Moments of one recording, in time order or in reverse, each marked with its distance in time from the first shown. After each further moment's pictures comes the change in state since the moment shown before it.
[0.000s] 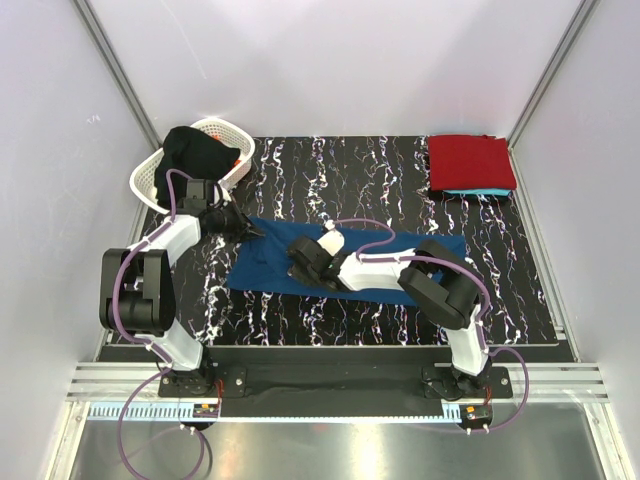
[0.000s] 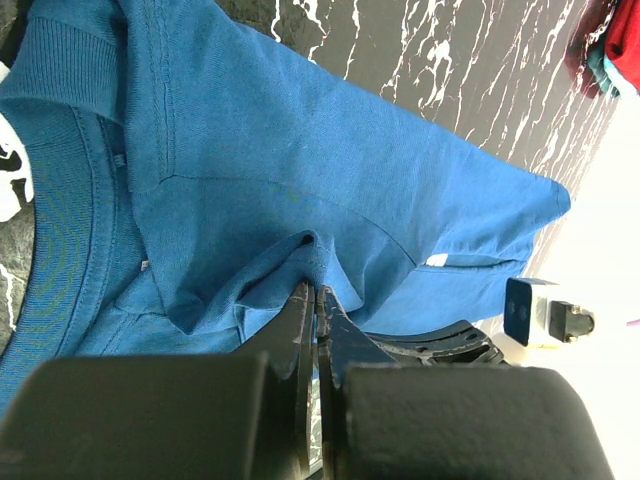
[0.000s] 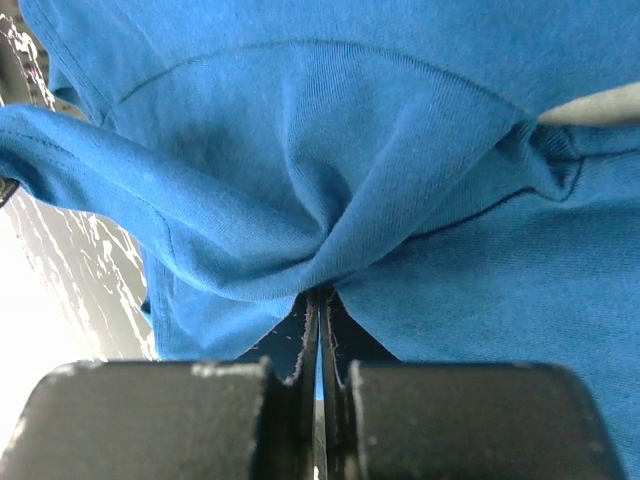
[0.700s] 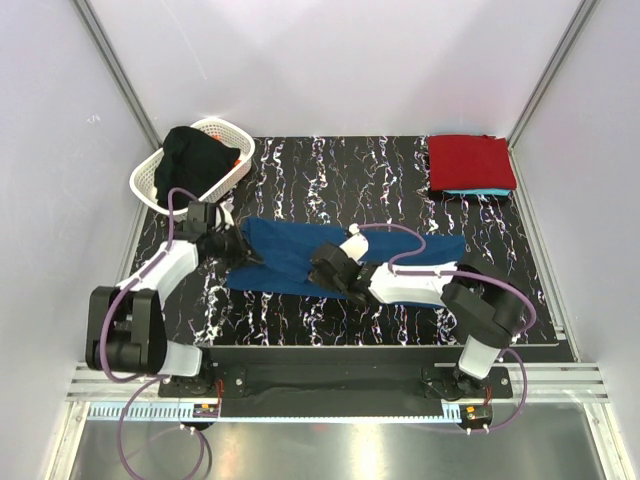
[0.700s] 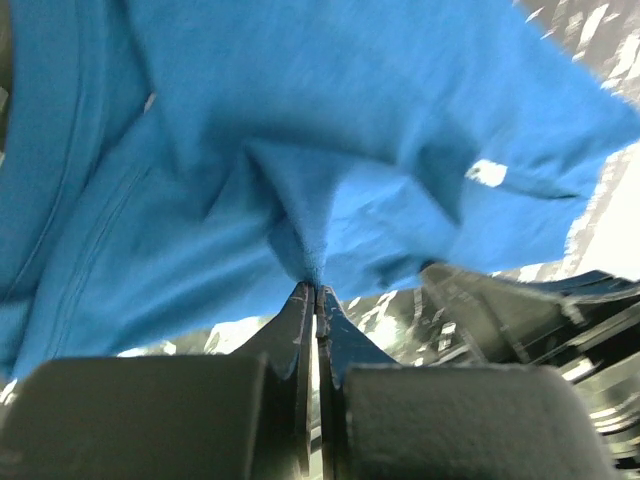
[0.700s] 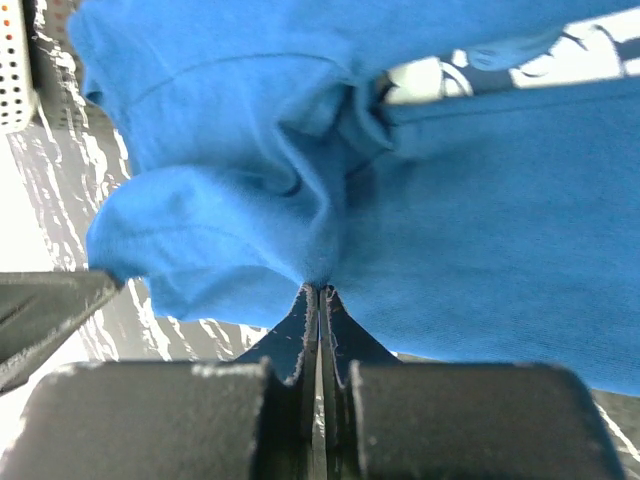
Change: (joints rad) left arm -0.046 -0.222 -0.187 -0.089 -0.038 0.074; right arm 0.000 -0.262 -0.245 0.035 0.065 -0.029
